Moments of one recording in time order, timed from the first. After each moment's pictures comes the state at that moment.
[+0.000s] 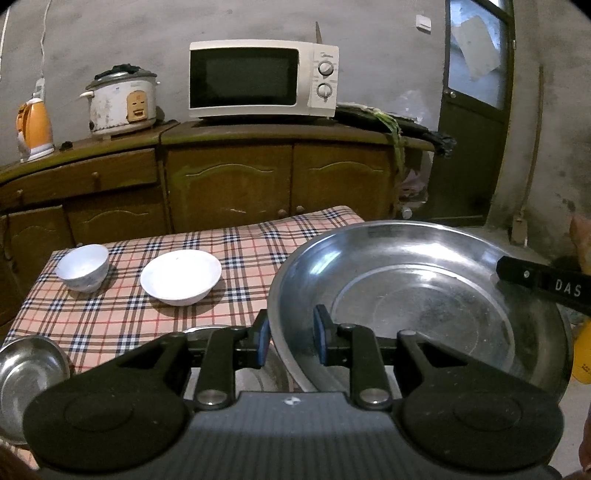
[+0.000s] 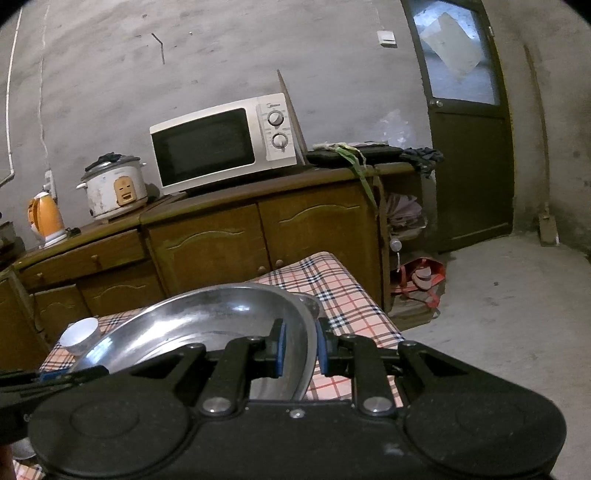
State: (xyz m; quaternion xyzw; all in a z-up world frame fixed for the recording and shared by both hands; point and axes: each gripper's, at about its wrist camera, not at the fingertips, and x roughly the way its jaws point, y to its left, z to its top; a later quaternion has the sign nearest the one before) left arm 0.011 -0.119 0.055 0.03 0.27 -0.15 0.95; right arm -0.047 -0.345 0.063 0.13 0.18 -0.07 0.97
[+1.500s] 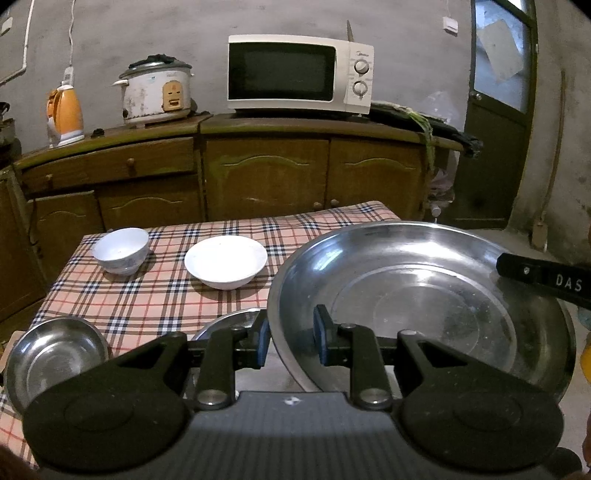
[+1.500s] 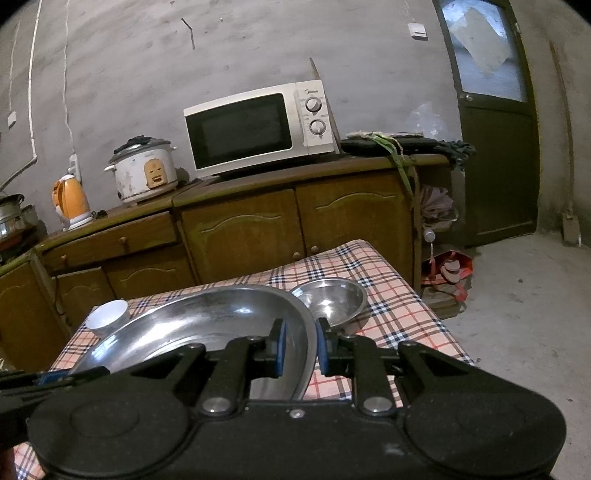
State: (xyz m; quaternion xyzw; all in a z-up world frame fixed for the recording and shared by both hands) left arm 0.001 -0.078 0.052 0.03 0.28 -0.11 0.95; right arm -0.038 -0.299 0.058 0.12 0.19 -0.03 0.97
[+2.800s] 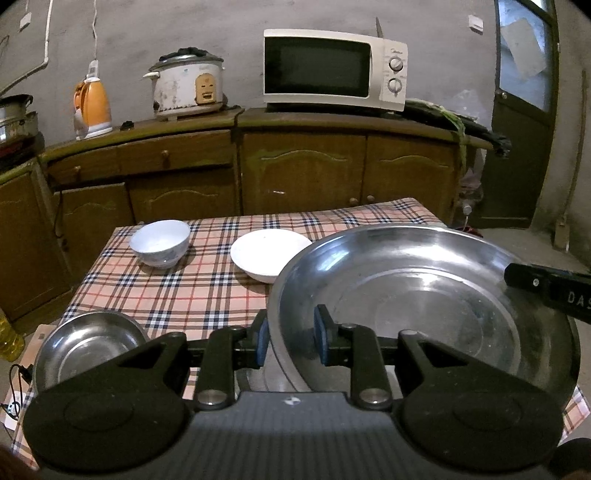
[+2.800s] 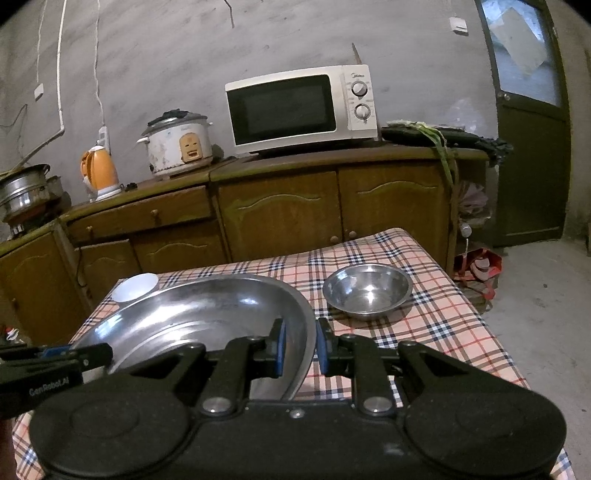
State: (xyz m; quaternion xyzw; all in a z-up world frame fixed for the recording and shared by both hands) left arm 0.009 -0.037 0.050 0.03 0.28 -0.07 0.96; right arm -0.022 -0.255 0.052 0.10 0.21 0.01 0.97
